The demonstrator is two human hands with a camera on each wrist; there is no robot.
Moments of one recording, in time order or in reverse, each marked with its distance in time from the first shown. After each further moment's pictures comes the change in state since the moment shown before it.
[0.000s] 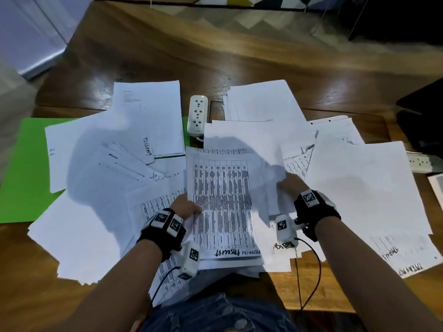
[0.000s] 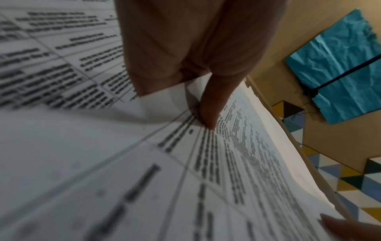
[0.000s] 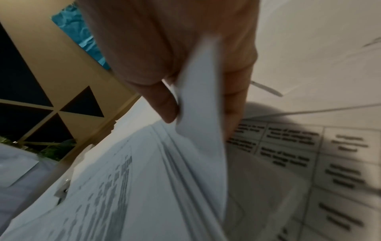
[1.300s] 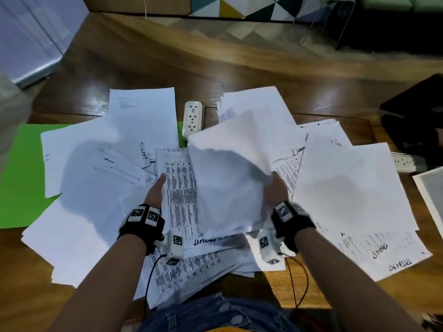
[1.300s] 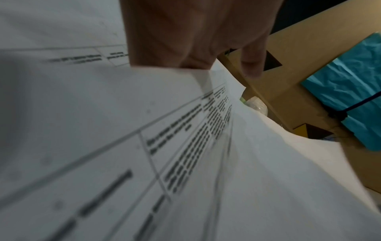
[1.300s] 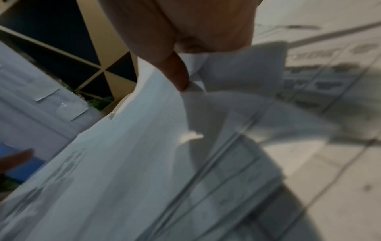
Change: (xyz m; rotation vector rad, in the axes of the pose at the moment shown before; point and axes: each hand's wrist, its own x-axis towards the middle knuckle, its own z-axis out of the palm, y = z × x) left_hand 0.028 -0.020 -0.043 -0.774 0.072 -0.131; right_hand -0.039 -0.012 0.030 0.261 0.294 -0.087
